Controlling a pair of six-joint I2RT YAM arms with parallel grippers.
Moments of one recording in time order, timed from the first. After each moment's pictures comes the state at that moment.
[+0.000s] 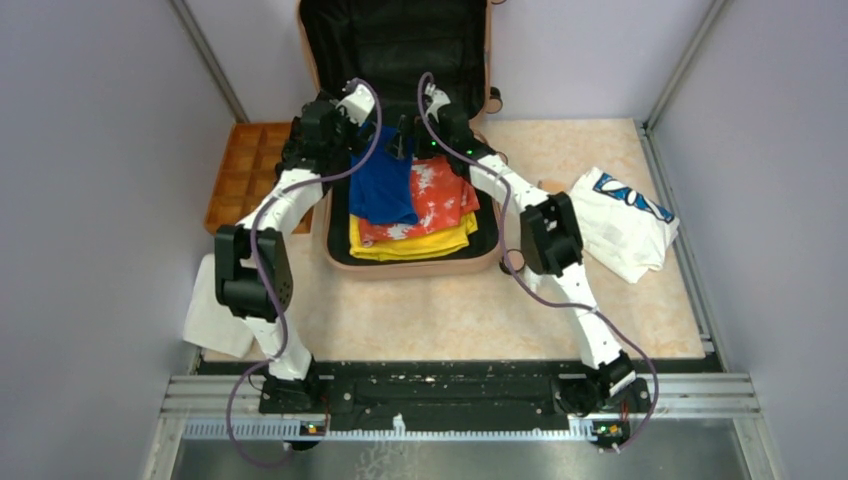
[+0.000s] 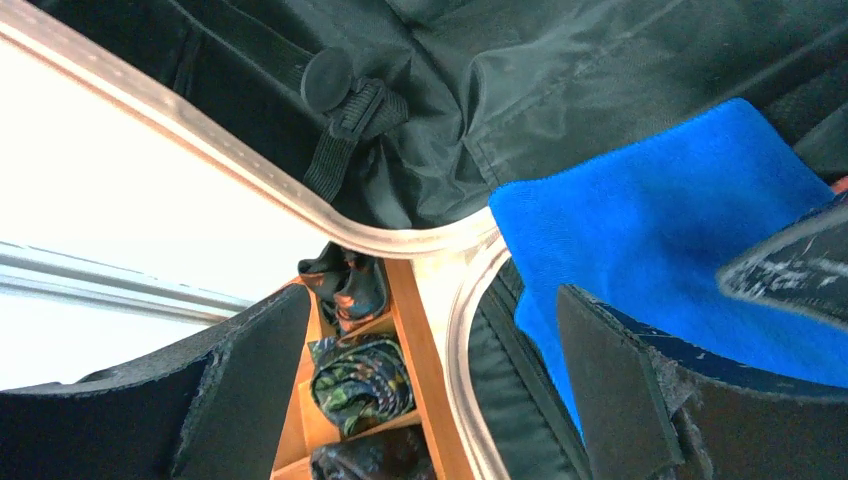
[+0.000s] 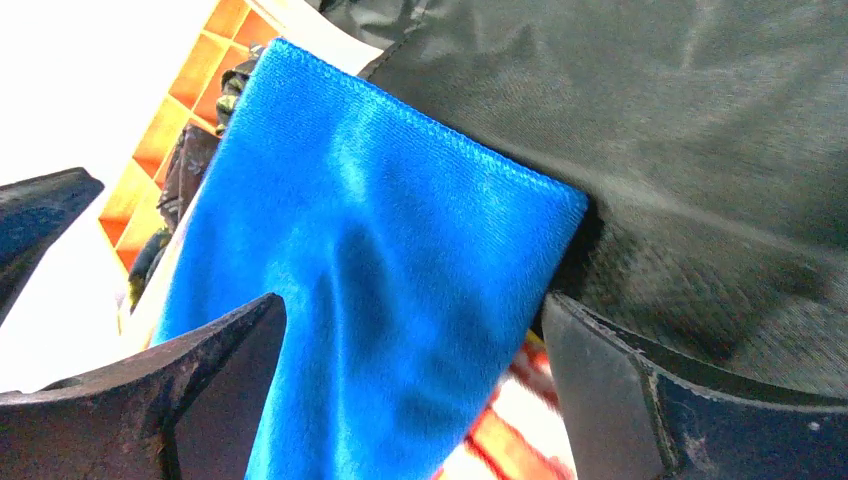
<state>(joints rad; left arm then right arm) -0.16 1.84 1.45 0.17 -0.01 0.55 0.55 2.59 2.35 -0.03 -0.31 0.47</state>
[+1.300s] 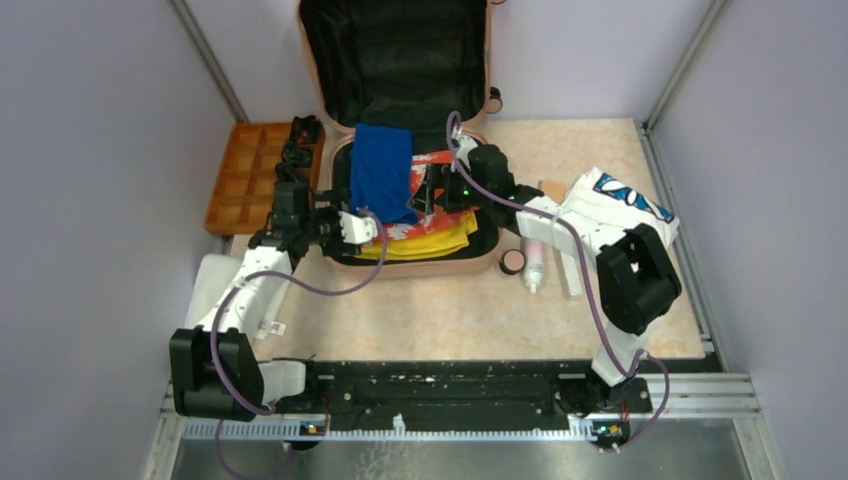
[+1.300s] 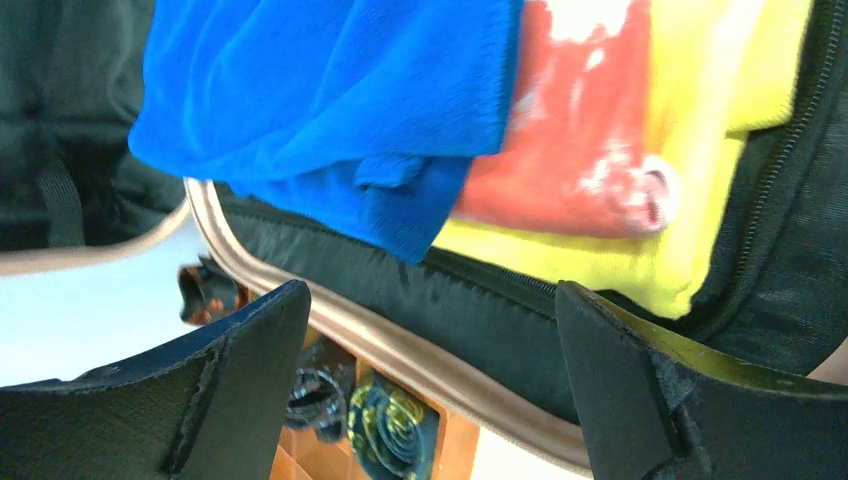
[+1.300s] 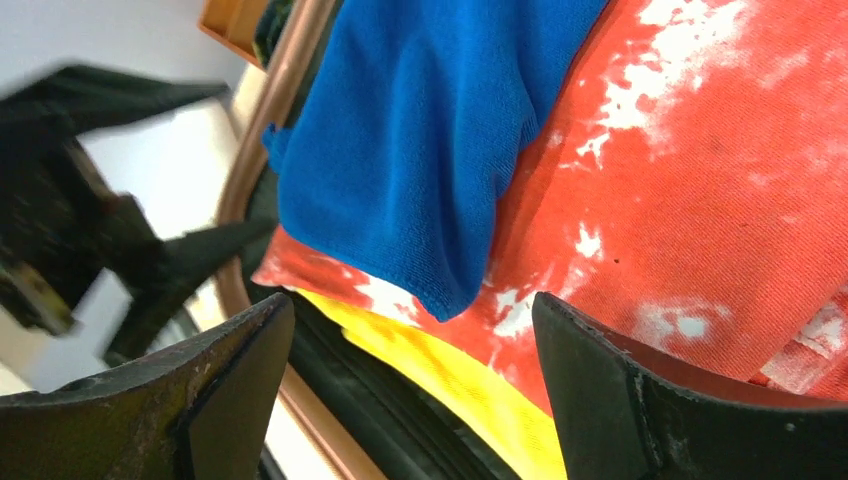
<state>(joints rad) -0.08 1.25 0.89 -0.34 0.49 1.29 0.64 1.77 1.30 0.02 -0.30 0.48</state>
